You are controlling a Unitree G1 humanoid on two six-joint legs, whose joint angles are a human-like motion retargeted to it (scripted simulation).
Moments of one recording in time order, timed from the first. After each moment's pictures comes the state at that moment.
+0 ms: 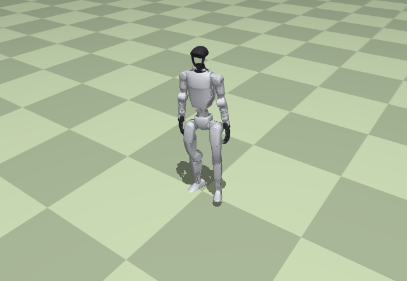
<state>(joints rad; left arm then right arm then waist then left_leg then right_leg) 0.14 0.11 0.31 1.53 0.12 -0.05 0.00 0.00 -0.14 0.08 1.61 -0.64 -0.03 0.01 -0.07 -0.06 -0.06 0.01 -0.03 0.33 -0.02 -0.14 0.01 0.10 -0.16 -0.50 -0.02 0.11 0.04</state>
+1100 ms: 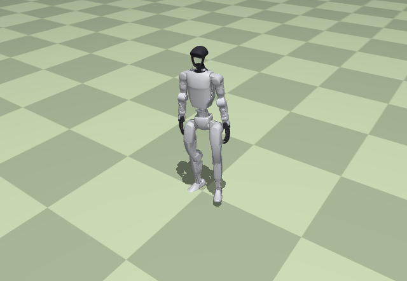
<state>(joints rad) 0.14 0.10 0.32 1.52 0.12 -0.05 0.00 0.00 -0.14 0.08 1.61 -0.65 -0.03 0.00 -0.07 -0.05 -0.07 0.00 -0.03 0.33 -0.02 -0.15 0.01 0.10 -0.16 -0.50 -0.02 0.11 0.04</state>
